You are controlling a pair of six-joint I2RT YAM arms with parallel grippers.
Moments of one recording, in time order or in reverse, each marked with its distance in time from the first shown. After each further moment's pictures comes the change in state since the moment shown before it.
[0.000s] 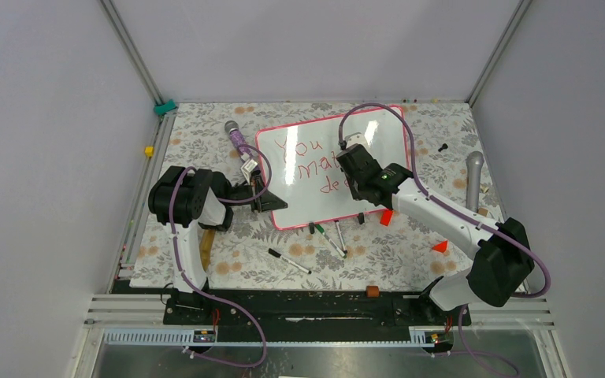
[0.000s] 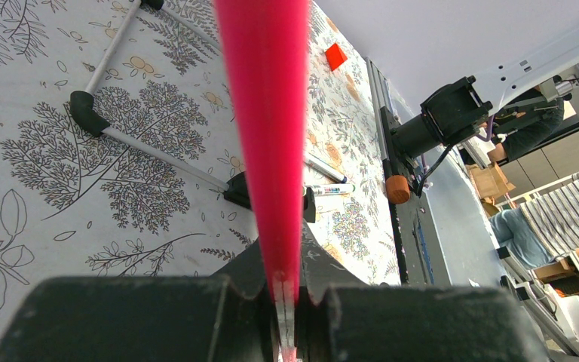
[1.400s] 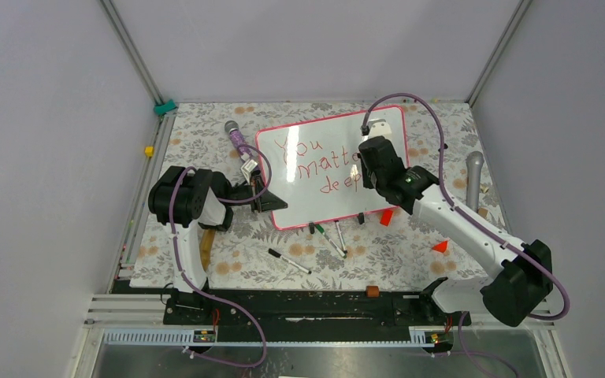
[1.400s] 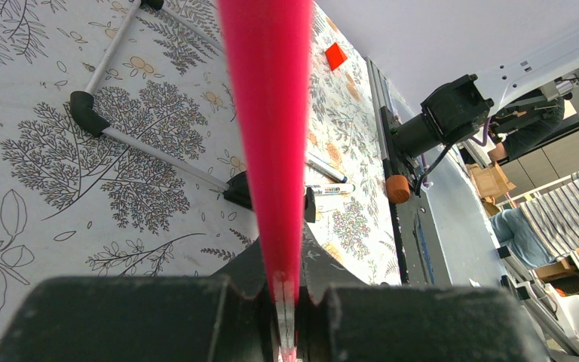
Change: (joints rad) left arm 0.000 0.000 0.000 0.000 0.001 0.002; right arm -0.076 -0.145 -0.047 0.121 0.008 0.018
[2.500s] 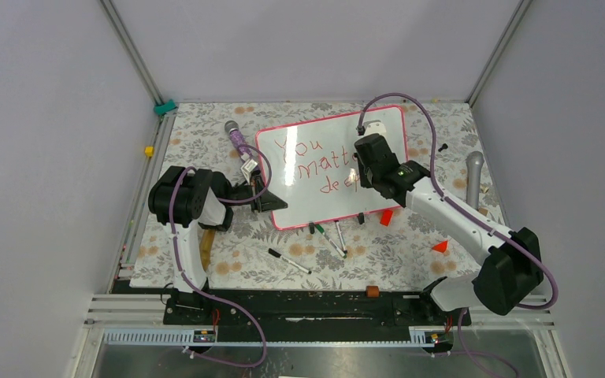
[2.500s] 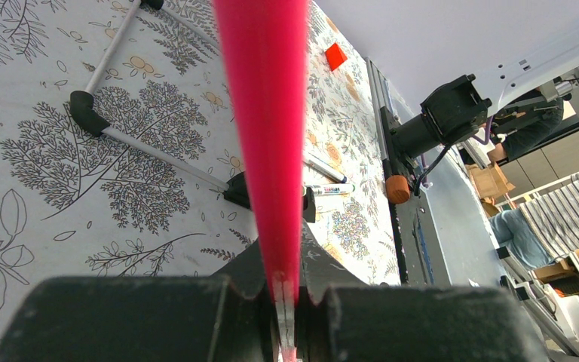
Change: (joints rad) left arm 0.000 0.000 0.000 0.000 0.000 -0.001; right arm -0.032 0.079 0.020 -0.005 -0.051 0.001
